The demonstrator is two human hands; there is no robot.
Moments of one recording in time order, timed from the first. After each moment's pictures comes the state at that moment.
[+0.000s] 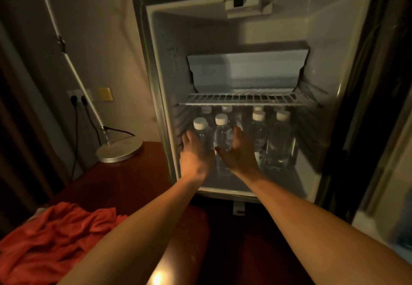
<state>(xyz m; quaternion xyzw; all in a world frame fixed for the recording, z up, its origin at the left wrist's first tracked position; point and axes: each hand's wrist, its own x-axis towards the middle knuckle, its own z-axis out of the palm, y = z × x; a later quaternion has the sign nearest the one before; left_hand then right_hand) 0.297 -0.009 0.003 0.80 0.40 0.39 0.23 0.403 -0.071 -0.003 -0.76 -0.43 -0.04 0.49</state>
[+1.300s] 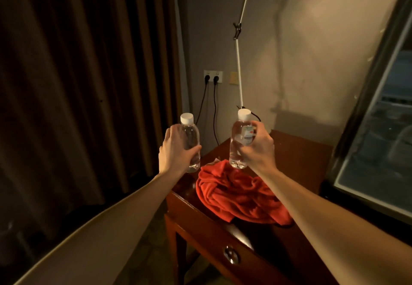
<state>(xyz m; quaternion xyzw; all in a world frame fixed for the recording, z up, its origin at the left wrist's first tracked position) -0.143 0.106 -0.007 0.67 0.54 0.49 0.09 0.069 0.076 0.000 -0.63 -0.56 0.05 0.54</state>
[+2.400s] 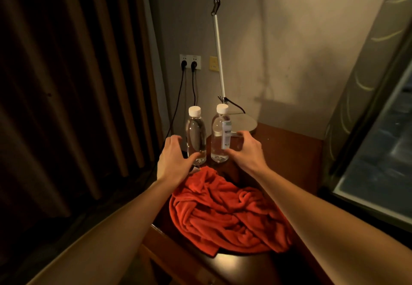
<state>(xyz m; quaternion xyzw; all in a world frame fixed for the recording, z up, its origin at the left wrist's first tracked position) -0.074 0.199 -0.069 0.72 0.55 0.39 0.15 0.138 0.167 -0.059 -0.71 -0.56 0.09 0.41</state>
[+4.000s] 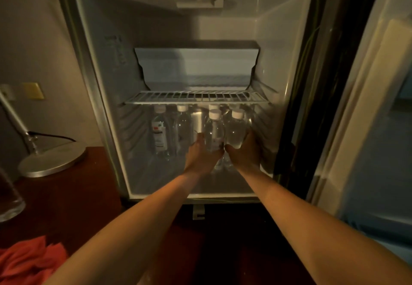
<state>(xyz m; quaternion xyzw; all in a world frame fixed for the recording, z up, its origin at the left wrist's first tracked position) 0.397 -0.040 -0.018 0.82 0.25 0.31 0.40 0.486 -0.132 -0.020 -0.81 -0.21 -0.07 0.55</state>
